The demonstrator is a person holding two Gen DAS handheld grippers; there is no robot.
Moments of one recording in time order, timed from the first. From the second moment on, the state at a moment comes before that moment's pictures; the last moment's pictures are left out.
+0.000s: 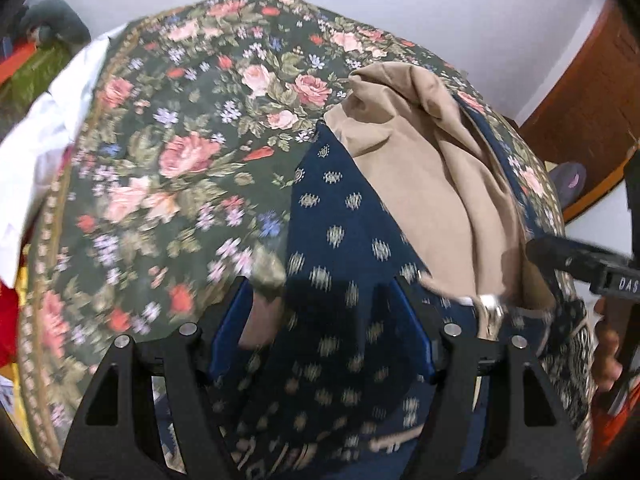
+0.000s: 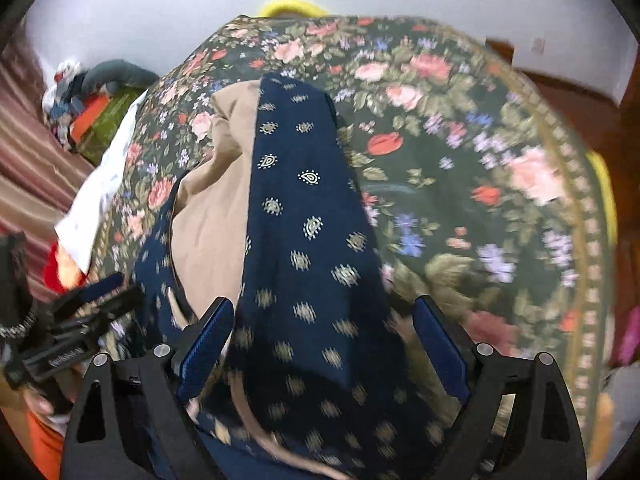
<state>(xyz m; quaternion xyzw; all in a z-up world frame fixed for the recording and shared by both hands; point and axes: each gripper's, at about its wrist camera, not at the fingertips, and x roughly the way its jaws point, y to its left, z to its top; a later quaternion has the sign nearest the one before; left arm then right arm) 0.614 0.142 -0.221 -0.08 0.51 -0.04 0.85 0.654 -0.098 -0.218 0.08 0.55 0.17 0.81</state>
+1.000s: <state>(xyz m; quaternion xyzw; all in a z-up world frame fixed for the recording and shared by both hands) 0.436 0.083 -0.175 -0.02 0.52 -0.15 0.84 0.451 -0.103 -0.177 -0.02 0.53 0.27 0.81</state>
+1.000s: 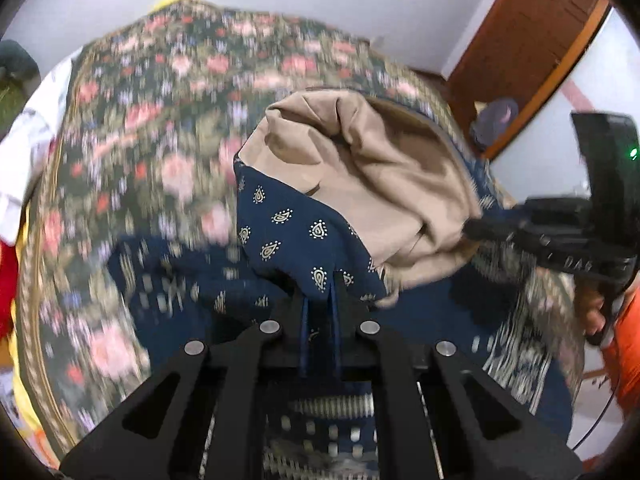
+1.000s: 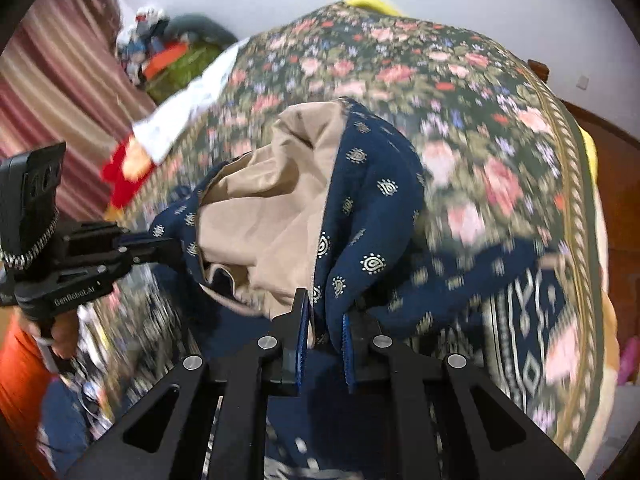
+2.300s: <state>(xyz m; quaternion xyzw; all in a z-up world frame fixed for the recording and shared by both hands) 0.542 0.116 -0.249 -0.06 0.55 -0.06 0.83 0.556 -0.101 -0.245 -0.14 0.54 0.14 0.82</state>
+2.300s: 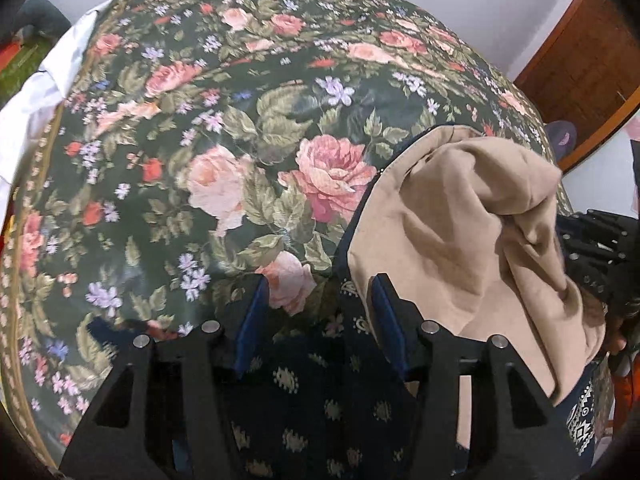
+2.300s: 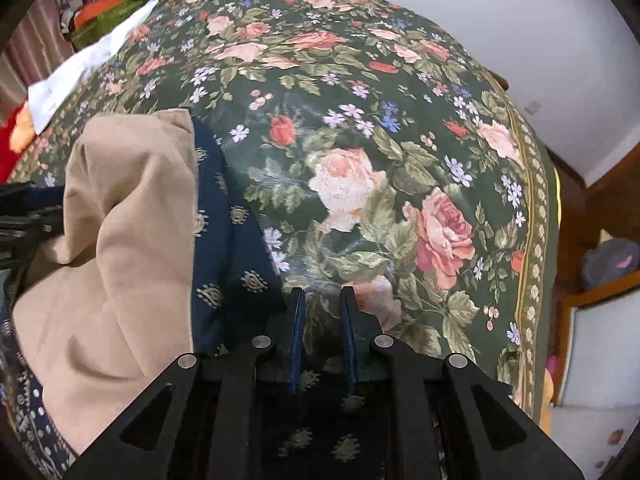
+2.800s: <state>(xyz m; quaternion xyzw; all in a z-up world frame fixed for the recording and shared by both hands) 0.530 0.120 -0.248 -0.05 0.55 -0.05 0.83 0.562 -0.128 -0.245 -0.21 0.50 0.06 0.84</state>
